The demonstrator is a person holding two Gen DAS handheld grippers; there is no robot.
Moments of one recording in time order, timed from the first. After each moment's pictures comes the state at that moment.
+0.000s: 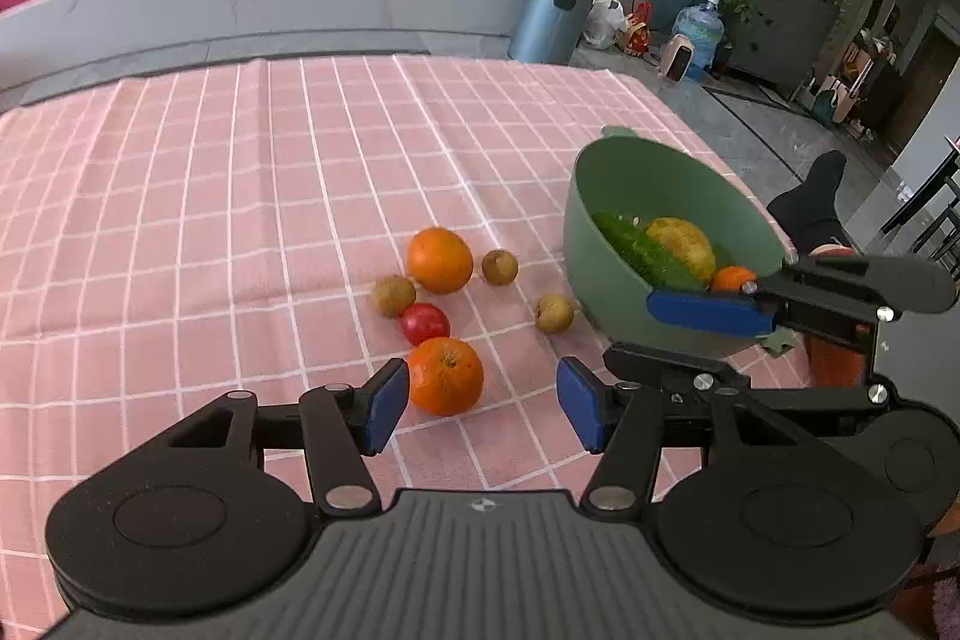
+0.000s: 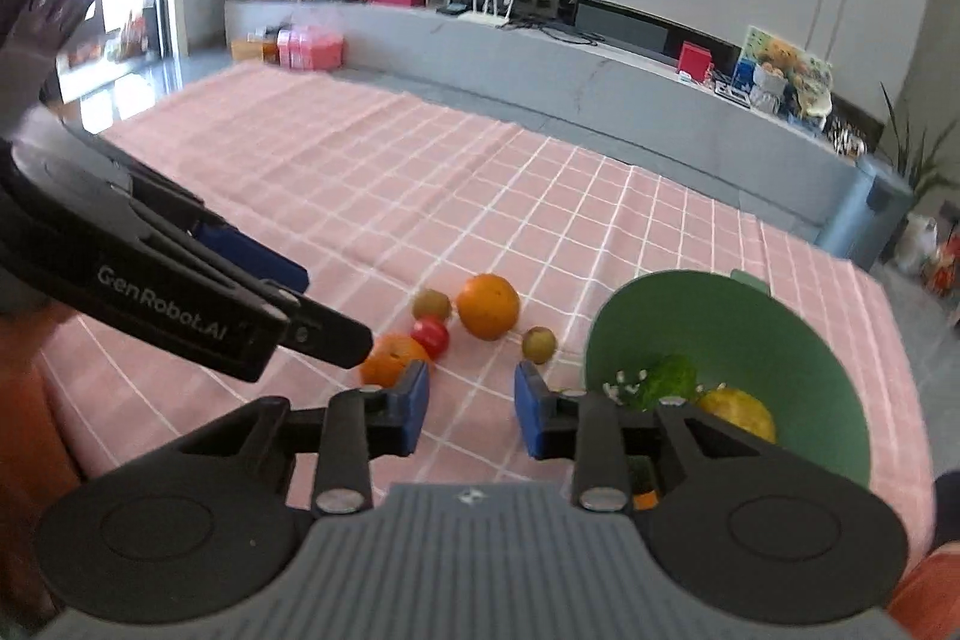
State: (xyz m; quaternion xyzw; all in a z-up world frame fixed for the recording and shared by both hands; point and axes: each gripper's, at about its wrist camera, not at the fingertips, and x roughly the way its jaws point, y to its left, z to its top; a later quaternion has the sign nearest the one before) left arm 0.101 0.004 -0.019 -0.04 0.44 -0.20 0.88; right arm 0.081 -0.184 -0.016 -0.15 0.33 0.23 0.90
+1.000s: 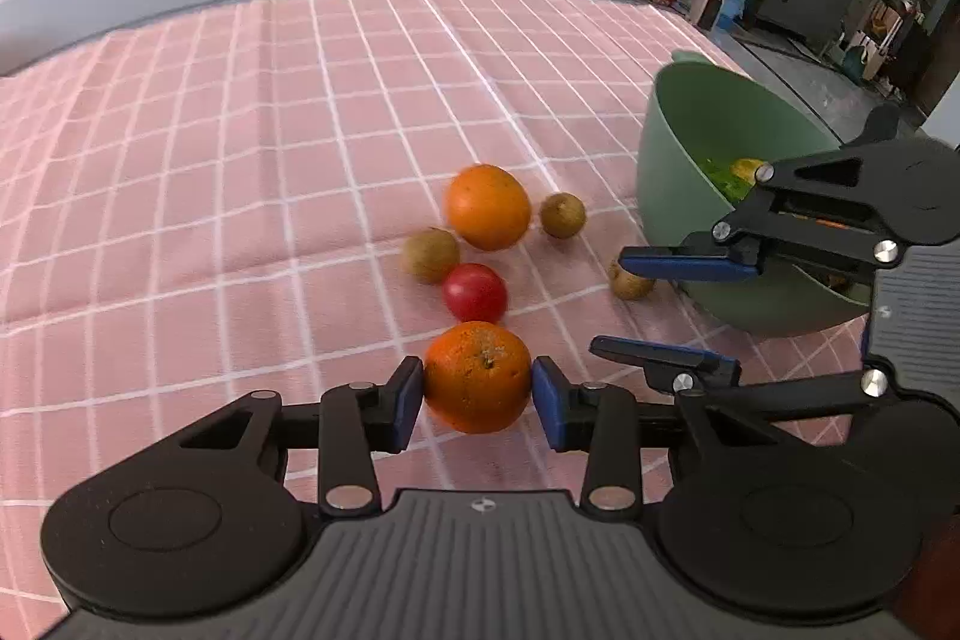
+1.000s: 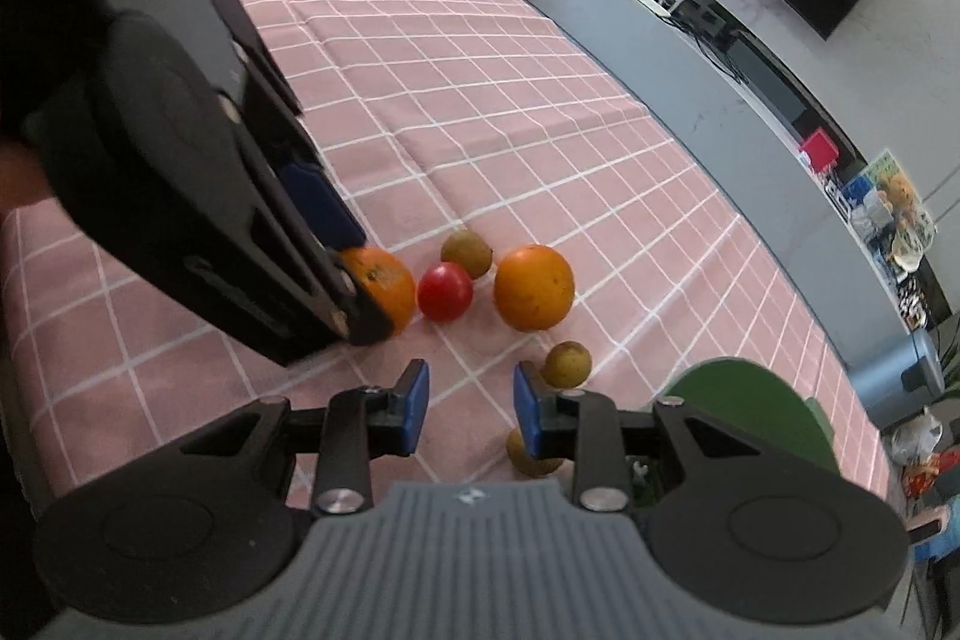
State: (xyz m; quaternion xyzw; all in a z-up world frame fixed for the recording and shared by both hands) left arm 0.127 0.004 -0.063 -0.01 0.47 -0.18 0.86; right arm 0.115 -0.145 -0.066 -0.35 0.33 0.32 0.82
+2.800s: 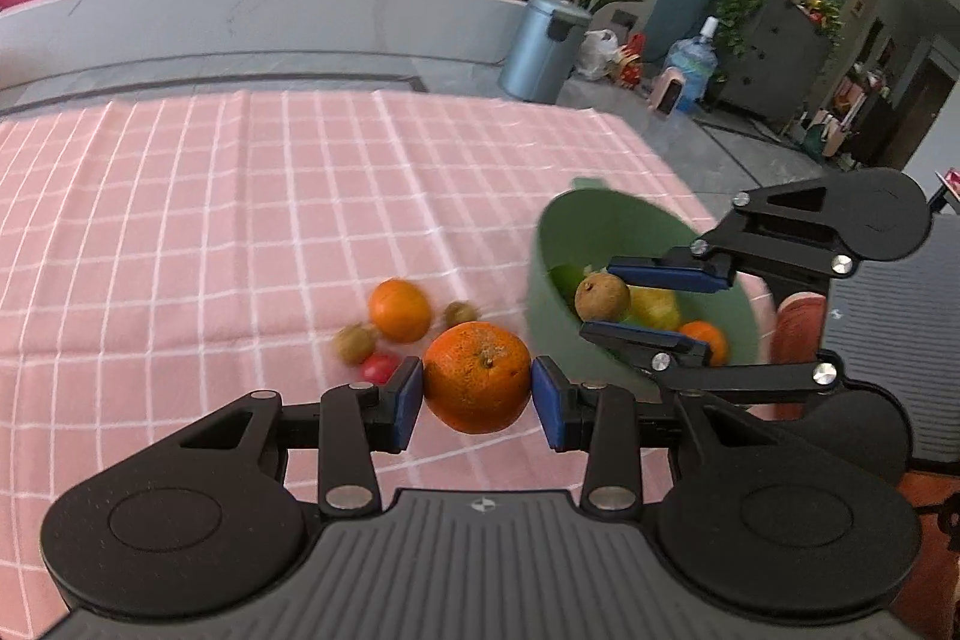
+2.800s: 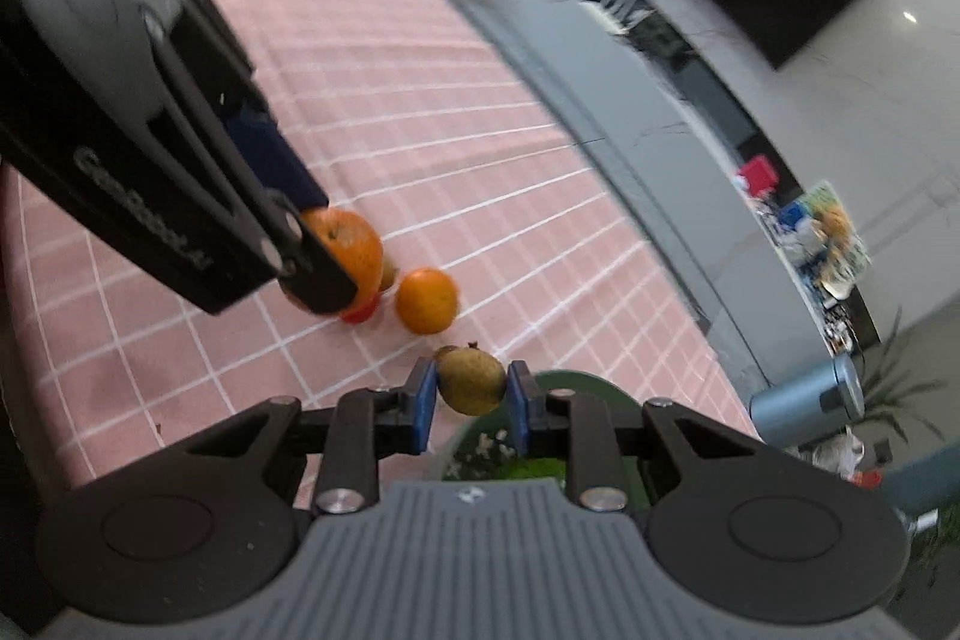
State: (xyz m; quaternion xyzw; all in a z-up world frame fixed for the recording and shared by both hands) left arm 0.104 -0.018 0.009 -0.06 0.41 -0.21 0.88; right arm 0.088 -0.168 0.015 -0.39 0.30 0.27 0.83
